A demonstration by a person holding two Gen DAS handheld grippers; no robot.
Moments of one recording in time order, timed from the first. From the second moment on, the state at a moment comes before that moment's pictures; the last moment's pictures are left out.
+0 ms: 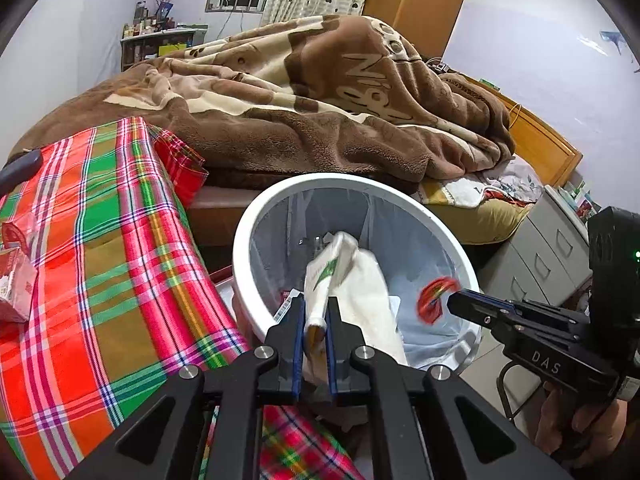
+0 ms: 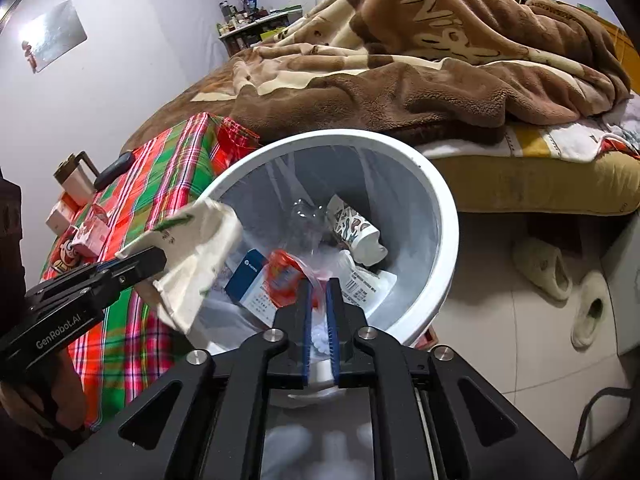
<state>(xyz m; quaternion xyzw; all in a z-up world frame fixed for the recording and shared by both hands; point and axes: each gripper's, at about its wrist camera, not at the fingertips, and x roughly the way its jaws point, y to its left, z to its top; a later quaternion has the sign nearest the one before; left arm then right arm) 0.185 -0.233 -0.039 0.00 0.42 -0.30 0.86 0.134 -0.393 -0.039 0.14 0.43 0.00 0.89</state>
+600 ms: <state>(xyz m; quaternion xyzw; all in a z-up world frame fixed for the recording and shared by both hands) 0.176 -0.215 -0.022 -0.01 0.39 -0.29 0.87 0.130 -0.388 -0.024 0.12 0.41 0.00 0.91</state>
